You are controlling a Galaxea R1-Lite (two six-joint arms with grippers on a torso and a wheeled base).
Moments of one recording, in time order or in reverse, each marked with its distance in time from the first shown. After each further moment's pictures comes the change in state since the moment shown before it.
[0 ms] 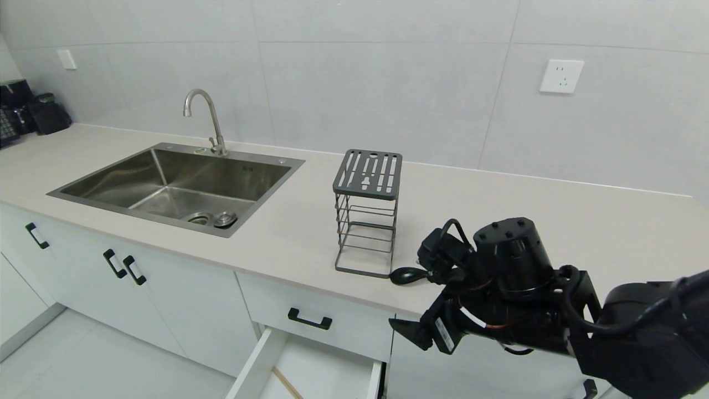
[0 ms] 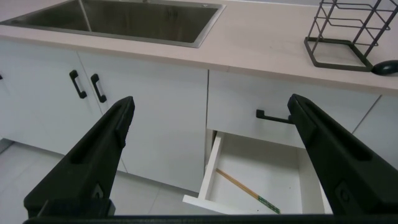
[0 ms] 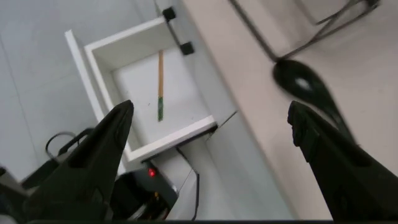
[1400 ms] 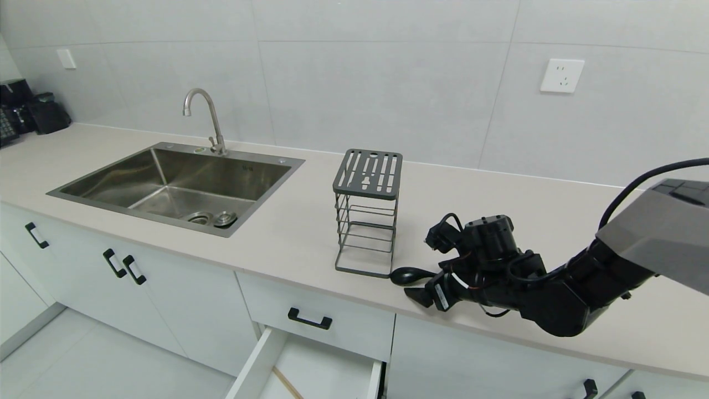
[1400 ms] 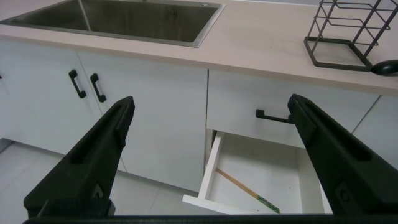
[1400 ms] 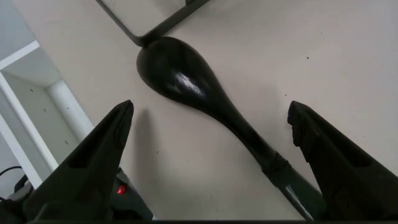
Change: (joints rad) left arm 0.000 0.000 0.000 0.000 0.000 0.000; right arm -0.239 0.313 -0.125 -0.149 0.062 -0.036
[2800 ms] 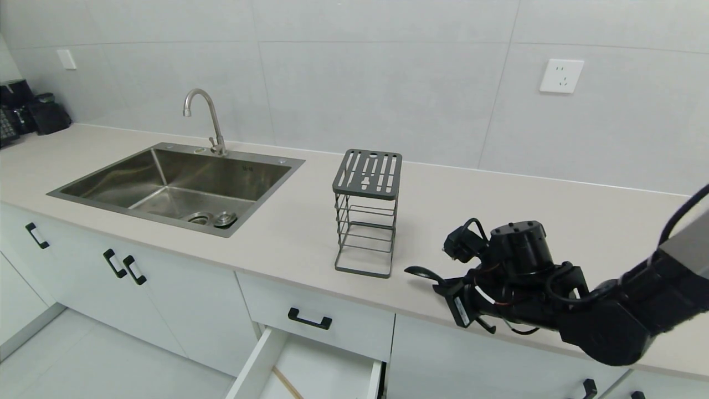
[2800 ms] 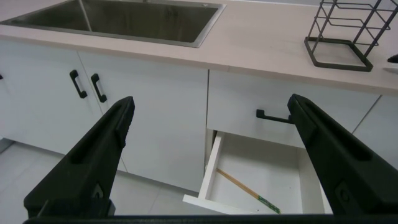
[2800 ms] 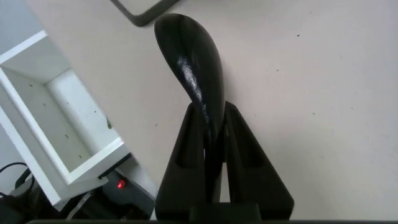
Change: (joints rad) left arm 0.000 0.000 0.000 0.000 0.000 0.000; right arm 0.031 -0.166 0.186 -0.033 -0.007 -0.003
